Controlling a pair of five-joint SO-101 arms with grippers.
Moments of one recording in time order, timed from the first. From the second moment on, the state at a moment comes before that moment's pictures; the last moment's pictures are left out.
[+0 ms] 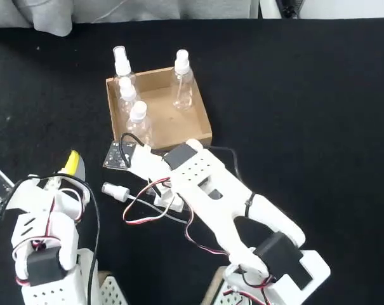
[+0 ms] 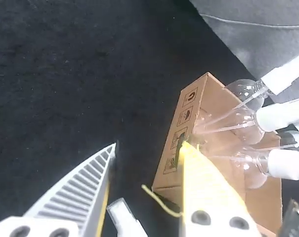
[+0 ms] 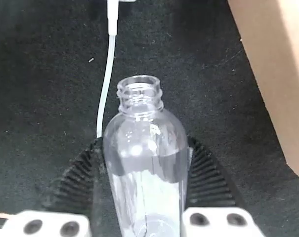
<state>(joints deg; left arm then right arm) -17.6 -104.4 78.3 63.3 34.4 -39.7 -8.1 33.5 68.4 35.3</state>
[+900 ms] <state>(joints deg) -7.9 -82.8 67.5 70.9 35.5 -36.4 -8.1 32.8 68.4 35.3</state>
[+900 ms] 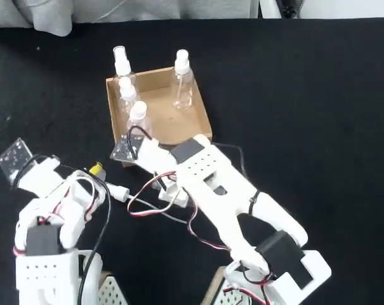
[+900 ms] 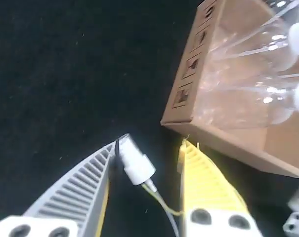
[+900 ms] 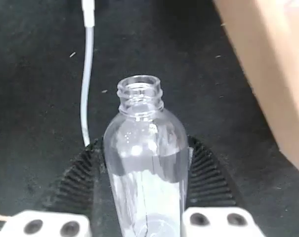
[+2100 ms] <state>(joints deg) -1.7 -47.9 65.4 61.5 46.9 -31.1 -18.8 32.8 70.8 31.7</state>
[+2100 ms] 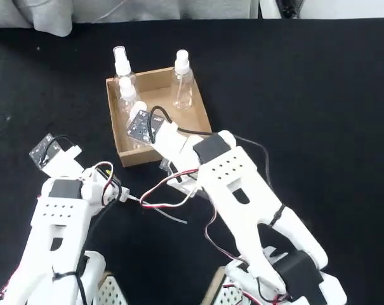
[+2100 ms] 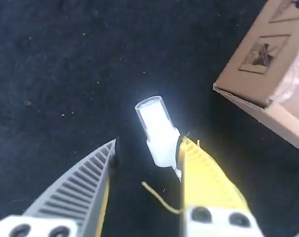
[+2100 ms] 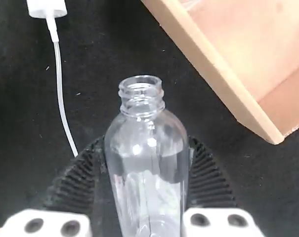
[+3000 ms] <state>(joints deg) 0.4 -31.3 64.5 48.4 53.5 -31.1 -18.8 32.8 70.8 31.7</state>
